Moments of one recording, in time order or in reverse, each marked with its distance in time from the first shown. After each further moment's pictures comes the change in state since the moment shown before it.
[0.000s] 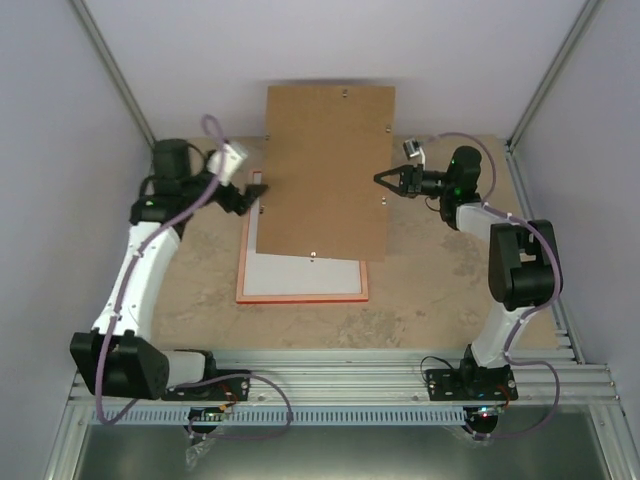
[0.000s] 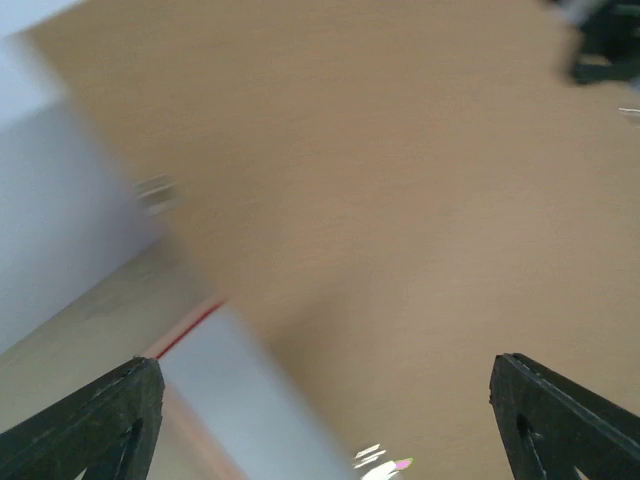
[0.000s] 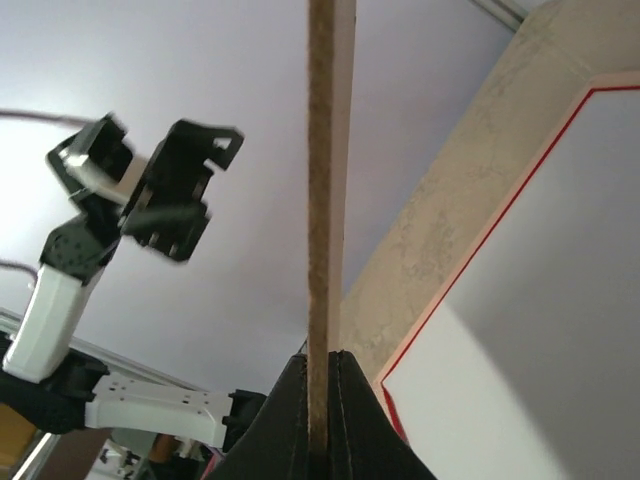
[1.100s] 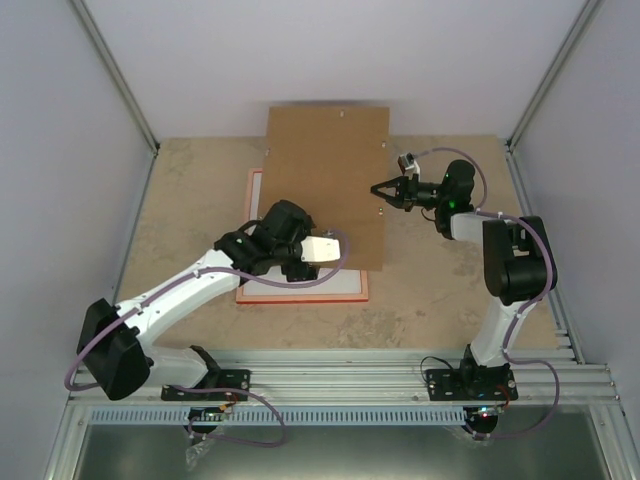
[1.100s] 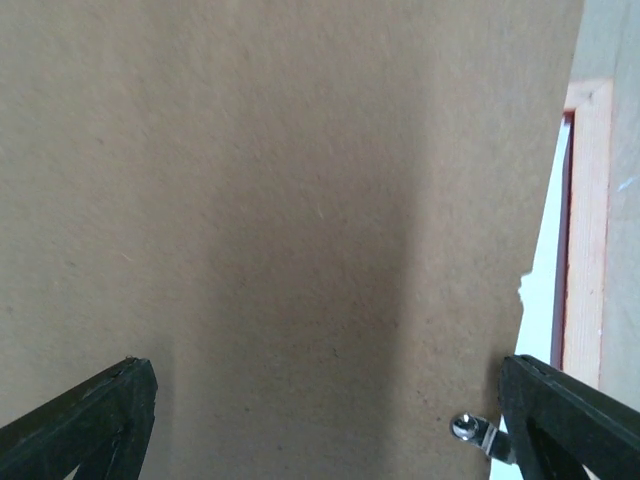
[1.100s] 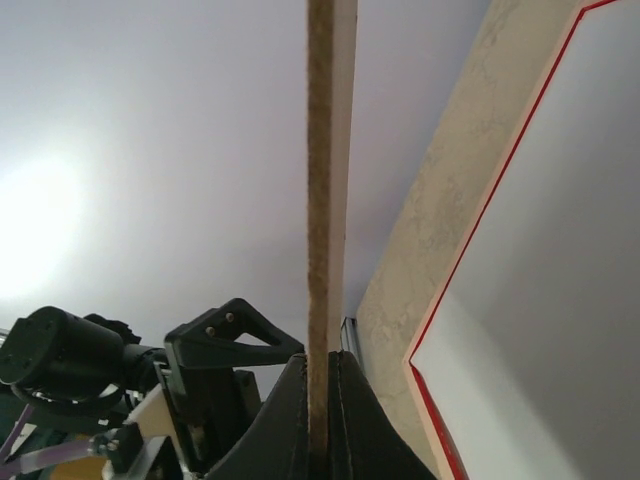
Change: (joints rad) left arm -0.792 0.003 -0.223 -0.072 -0.635 0.394; right arm 0.016 0.054 -0.093 0.174 0.008 0.219
